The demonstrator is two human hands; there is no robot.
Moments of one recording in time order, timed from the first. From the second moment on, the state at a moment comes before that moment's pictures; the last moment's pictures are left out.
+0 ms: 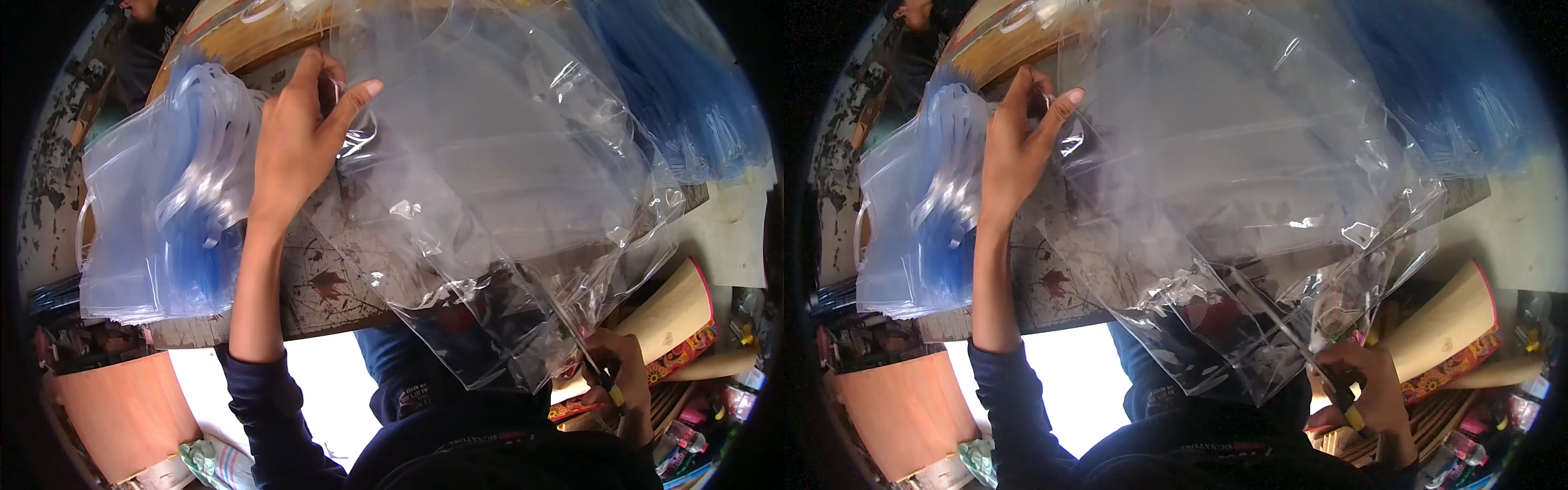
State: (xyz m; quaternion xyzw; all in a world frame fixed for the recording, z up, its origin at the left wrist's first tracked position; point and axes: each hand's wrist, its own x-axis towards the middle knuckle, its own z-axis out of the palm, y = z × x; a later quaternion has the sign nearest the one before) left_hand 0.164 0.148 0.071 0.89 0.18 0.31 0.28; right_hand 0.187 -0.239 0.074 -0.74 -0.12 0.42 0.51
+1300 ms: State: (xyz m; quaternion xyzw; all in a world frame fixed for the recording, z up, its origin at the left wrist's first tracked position) left_hand 0.161 0.137 0.059 0.93 0.14 0.20 0.29; right_hand 0.214 -0.190 0.106 -0.76 -0.25 0.47 0.37
